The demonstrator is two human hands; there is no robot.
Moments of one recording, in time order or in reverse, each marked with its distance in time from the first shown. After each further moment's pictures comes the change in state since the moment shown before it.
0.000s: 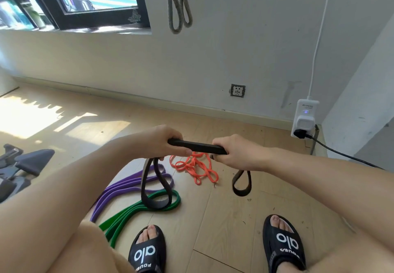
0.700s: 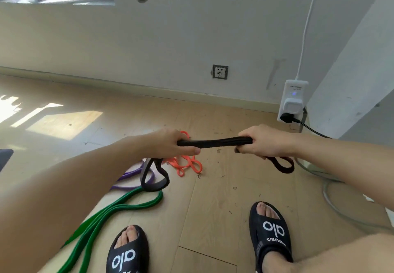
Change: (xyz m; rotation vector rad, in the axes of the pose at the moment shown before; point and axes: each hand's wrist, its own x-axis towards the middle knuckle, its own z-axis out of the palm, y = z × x) left_hand 0.096 0.001 0.061 0.030 -0.206 0.035; right_hand -0.010 0.114 -0.027 0.031 -0.105 0.263
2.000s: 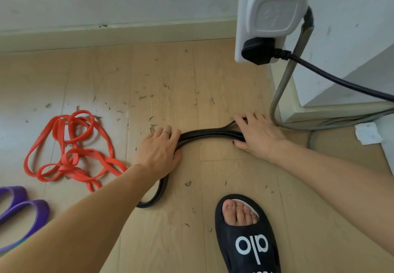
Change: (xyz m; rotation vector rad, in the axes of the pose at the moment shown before) left_hand 0.302 -0.016 0.226 0.536 0.166 0.197; right_hand 0.111 0.302 0.142 -0.430 0.094 0.363
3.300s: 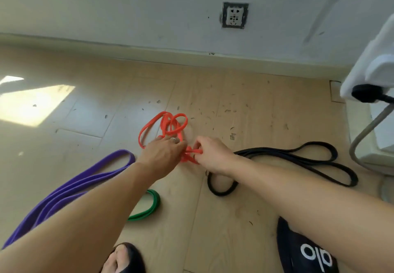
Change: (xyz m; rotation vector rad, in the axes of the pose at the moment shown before) left_hand -0.159 -0.148 -0.063 0.019 0.001 -0.138; right_hand -0.015 -0.304 -0.113 0.680 -0.141 -0.247
